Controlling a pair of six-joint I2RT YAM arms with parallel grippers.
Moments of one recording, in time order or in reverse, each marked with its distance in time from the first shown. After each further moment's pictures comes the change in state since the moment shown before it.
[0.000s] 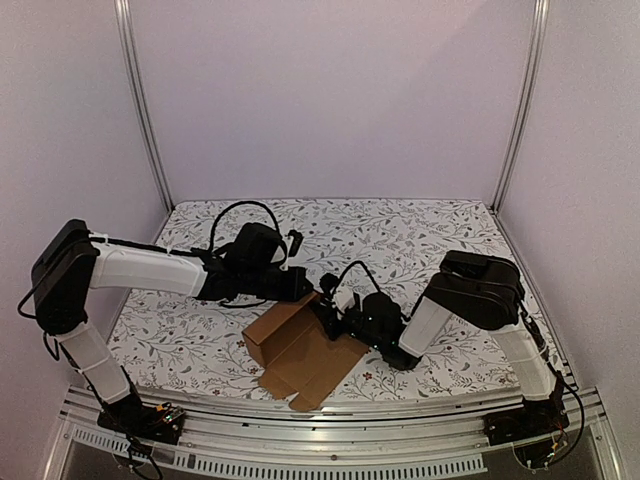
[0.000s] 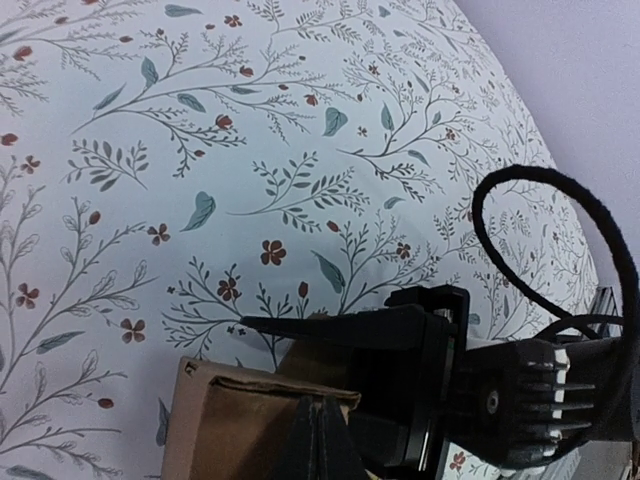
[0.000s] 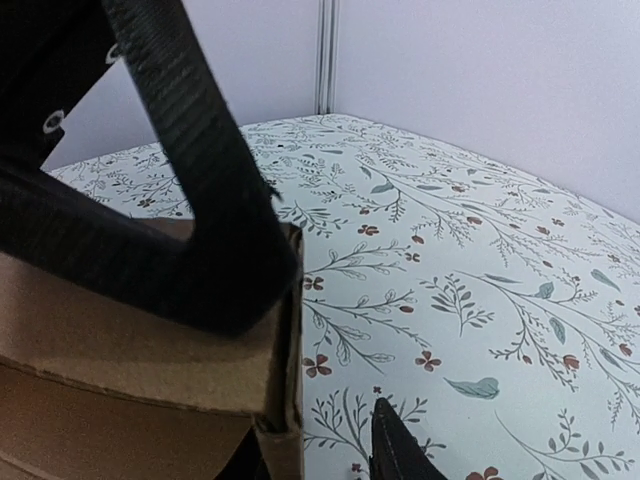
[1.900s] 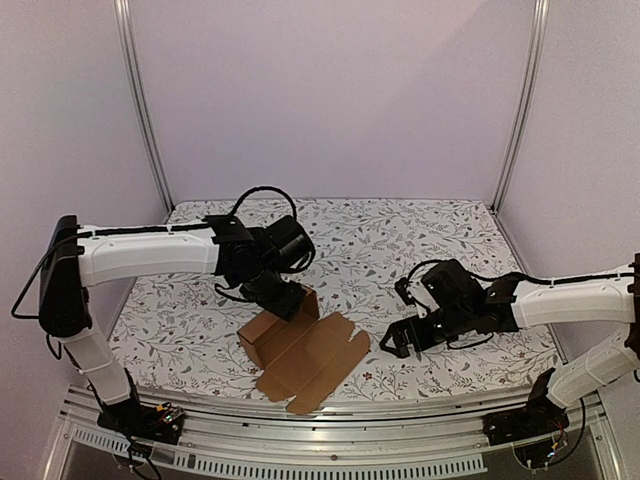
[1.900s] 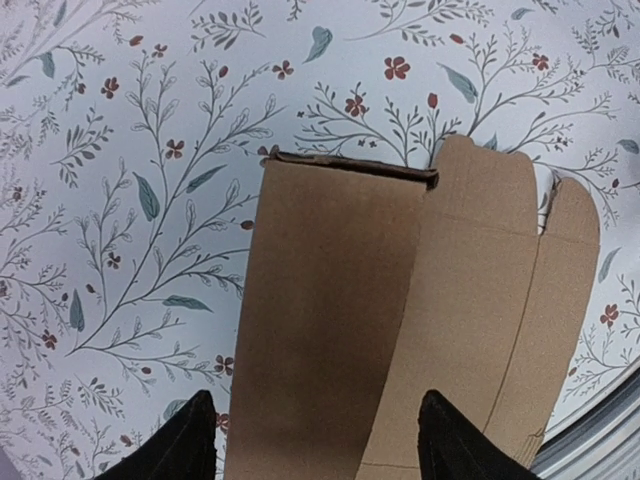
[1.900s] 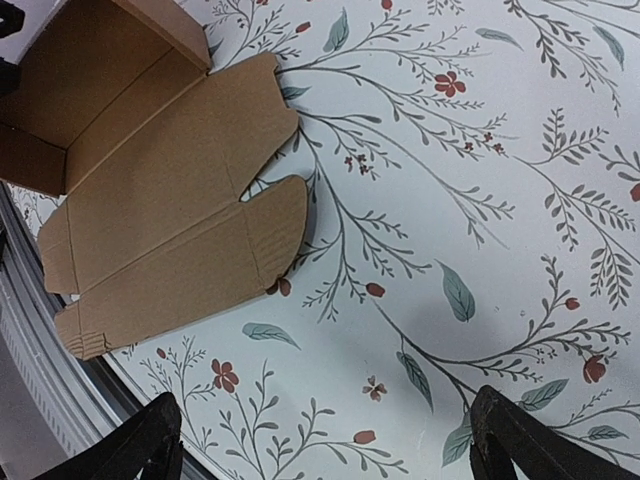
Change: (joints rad) left arm -0.153 0.028 0.371 -0.883 -0.320 0.158; right arm -0.107 -1.005 -0.287 -1.577 -0.226 0.491
